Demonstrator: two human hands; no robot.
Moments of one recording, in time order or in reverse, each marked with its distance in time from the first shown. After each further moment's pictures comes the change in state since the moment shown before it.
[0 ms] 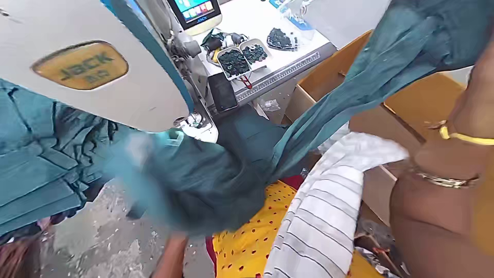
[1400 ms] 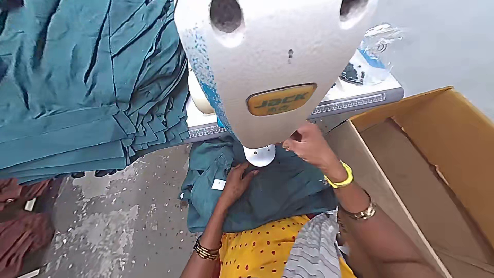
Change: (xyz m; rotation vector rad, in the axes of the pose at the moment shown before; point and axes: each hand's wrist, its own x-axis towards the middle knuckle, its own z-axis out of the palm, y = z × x) left_hand 0.107 0.003 0.066 -0.069 -0.279 0.334; right_hand -0.086 -0.065 0.226 0.751 -1.021 -0.383
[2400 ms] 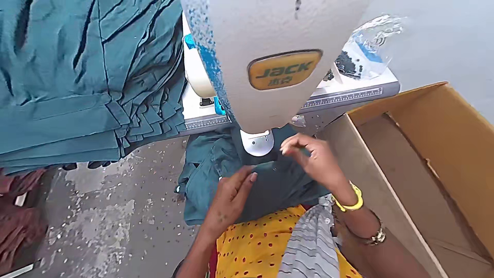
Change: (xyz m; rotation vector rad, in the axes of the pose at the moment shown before) left_hand -0.060 0.084 -0.029 -0.208 0.096 0.270; right_hand -0.060 -0.003 -0.001 -0.096 -0.021 0.077
